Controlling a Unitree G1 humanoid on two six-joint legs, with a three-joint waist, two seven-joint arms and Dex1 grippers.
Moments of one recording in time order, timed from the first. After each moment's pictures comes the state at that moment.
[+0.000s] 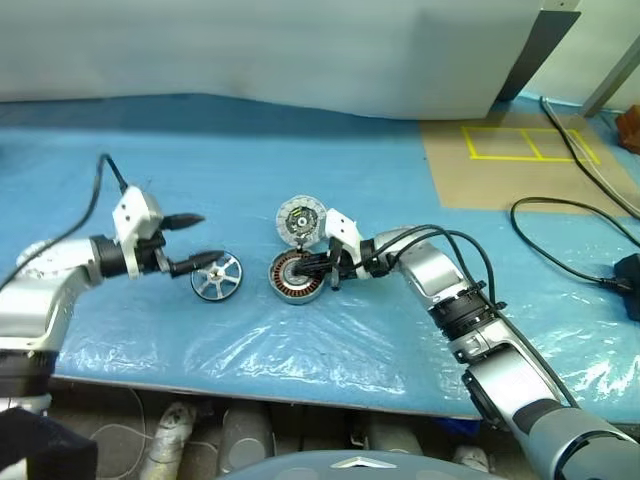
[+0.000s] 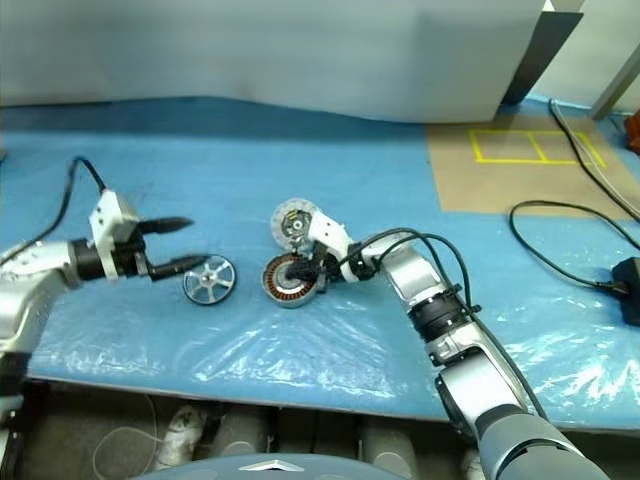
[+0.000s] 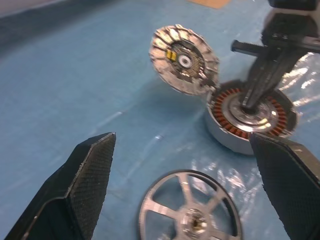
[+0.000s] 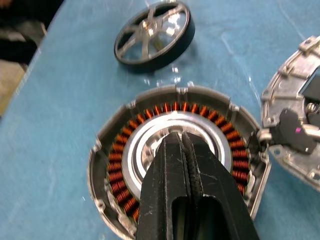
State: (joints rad) left arm -0.33 0.85 0.17 0.05 -0.48 0.36 -1.11; right arm -0.69 -0.29 0.35 0.28 0.15 0.44 1.13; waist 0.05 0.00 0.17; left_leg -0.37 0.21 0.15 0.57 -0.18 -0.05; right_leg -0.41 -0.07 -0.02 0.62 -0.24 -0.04
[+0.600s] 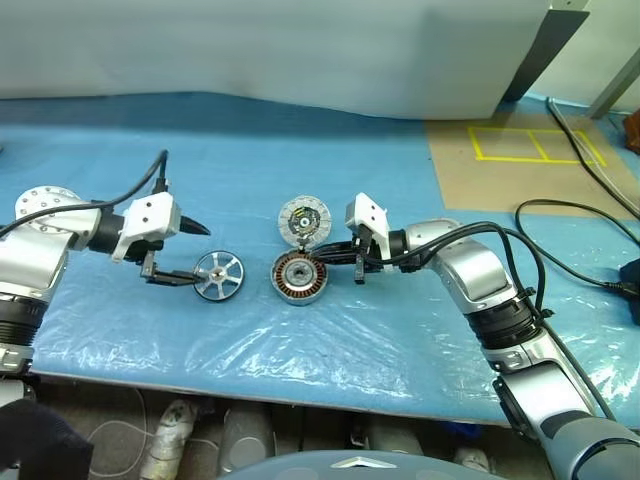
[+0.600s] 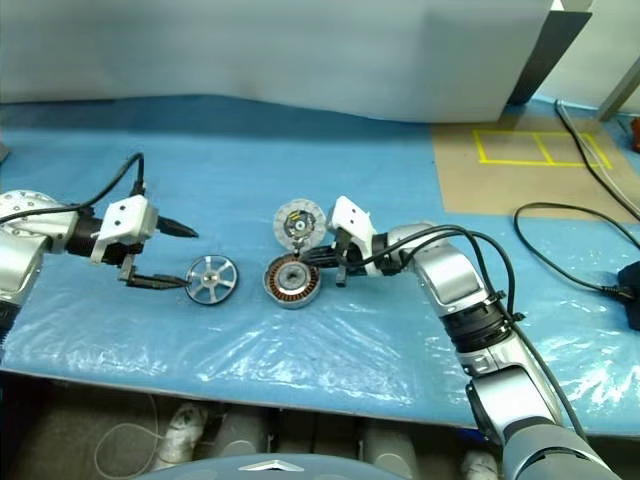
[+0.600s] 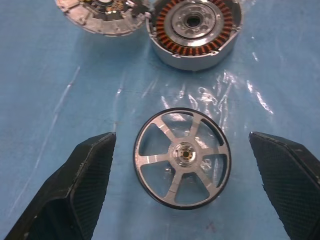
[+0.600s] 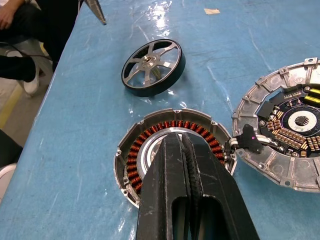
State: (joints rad) left arm -0.53 1.00 -0.12 0.19 -0.21 0.06 -1.51; right arm -0.61 -0.44 0.29 -0.02 0.24 0.60 1.09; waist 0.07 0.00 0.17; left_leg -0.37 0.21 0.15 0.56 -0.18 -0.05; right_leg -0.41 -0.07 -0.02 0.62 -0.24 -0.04
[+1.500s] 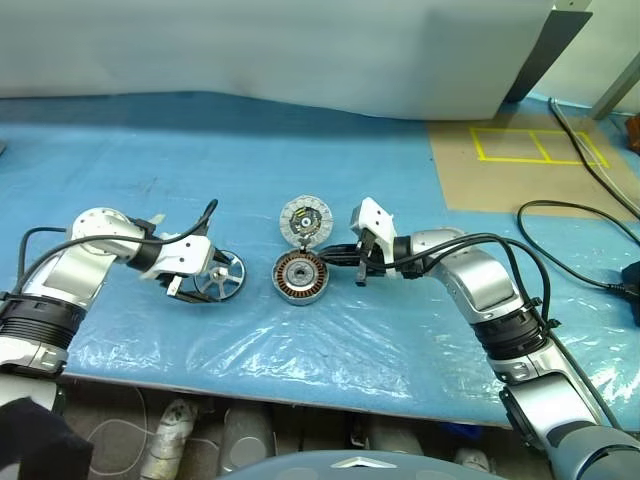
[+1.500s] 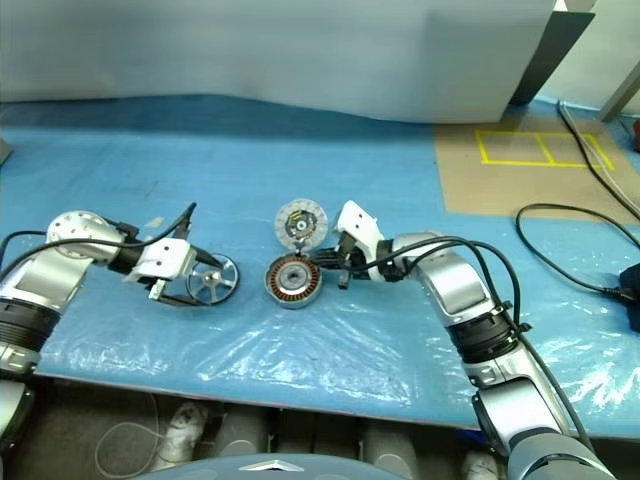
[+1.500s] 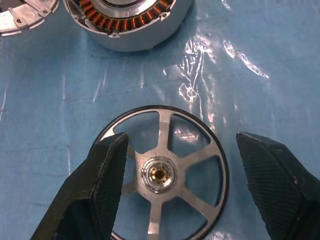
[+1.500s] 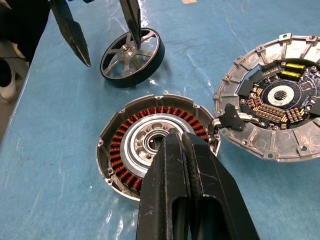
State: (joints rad) left arm -0.54 0.88 -0.23 0.31 -0.03 -0.23 -1.47; right arm -0.55 -0.46 0.28 -0.07 0.24 0.61 1.00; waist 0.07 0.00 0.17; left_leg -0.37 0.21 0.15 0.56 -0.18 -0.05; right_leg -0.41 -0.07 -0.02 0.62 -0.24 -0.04
